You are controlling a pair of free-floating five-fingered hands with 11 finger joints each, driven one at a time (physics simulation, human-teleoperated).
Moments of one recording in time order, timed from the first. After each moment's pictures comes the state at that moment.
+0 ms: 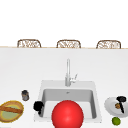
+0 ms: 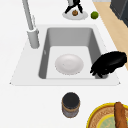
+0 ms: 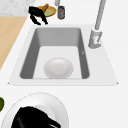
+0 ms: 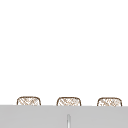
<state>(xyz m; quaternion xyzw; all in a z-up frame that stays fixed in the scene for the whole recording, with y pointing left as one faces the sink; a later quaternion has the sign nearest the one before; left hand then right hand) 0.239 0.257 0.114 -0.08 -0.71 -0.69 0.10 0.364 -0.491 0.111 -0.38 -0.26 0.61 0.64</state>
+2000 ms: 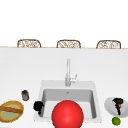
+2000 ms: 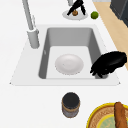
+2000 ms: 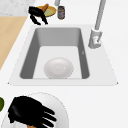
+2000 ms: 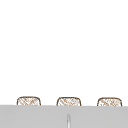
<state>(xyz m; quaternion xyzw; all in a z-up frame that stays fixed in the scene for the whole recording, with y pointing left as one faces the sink) 0.239 0.257 0.114 -0.08 -0.71 -0.69 0.10 0.340 -0.460 0.112 -0.36 -0.29 0.62 0.64</state>
